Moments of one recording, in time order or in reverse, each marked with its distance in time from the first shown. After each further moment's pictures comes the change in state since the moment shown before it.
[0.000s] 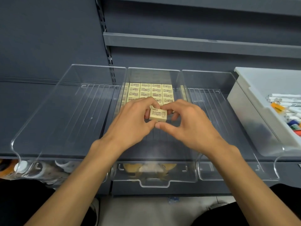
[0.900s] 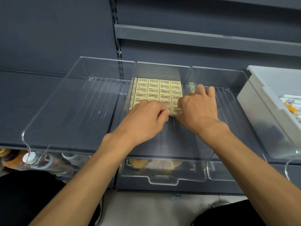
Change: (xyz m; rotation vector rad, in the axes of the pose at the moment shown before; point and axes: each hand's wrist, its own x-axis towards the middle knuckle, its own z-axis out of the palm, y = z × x) left_hand 0.004 0.005 -0.001 0.031 -0.168 -0.098; right_hand 0.043 0.009 0.017 -0.846 -0.168 0.189
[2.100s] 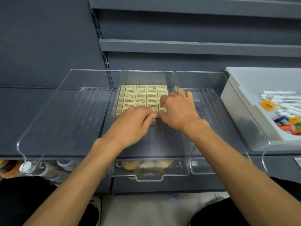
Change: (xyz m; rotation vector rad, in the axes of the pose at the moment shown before) left_hand -0.001 0.004 0.008 0.083 0.012 0.070; right_hand -0.002 0.010 -0.002 0.330 0.030 -0.040
